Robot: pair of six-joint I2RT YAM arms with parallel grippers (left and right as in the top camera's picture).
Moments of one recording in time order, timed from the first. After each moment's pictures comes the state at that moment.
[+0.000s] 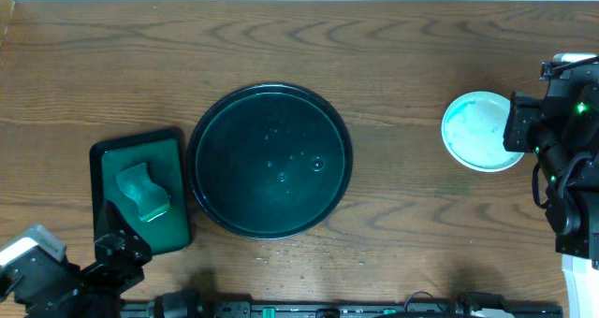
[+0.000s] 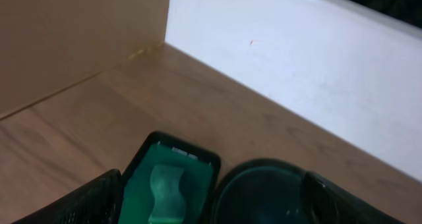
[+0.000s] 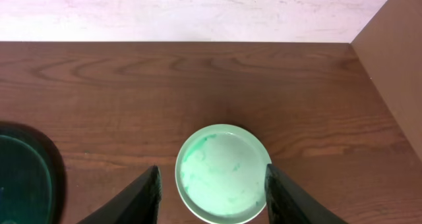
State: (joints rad) left arm 0.22 0.43 1.28 -1.15 -0.16 -0.33; right arm -0.05 1.03 1.28 -0.81 0.08 -0.03
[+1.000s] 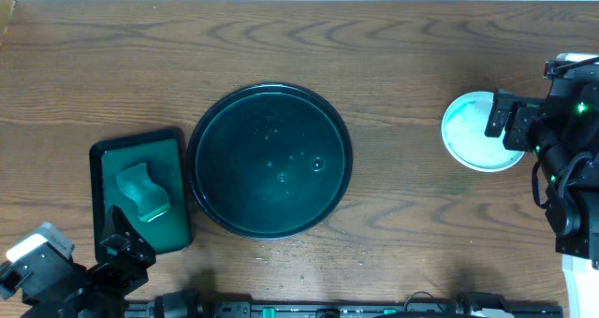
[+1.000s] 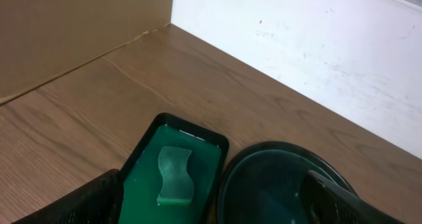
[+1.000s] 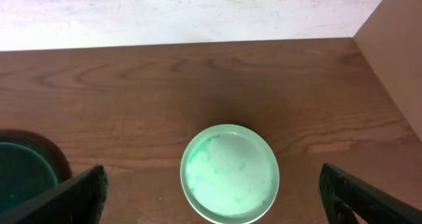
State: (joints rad) left arm 0.22 0.44 1.27 -1.21 -0.16 -0.33; right arm -0.05 1.03 1.28 -0.80 0.08 0.02
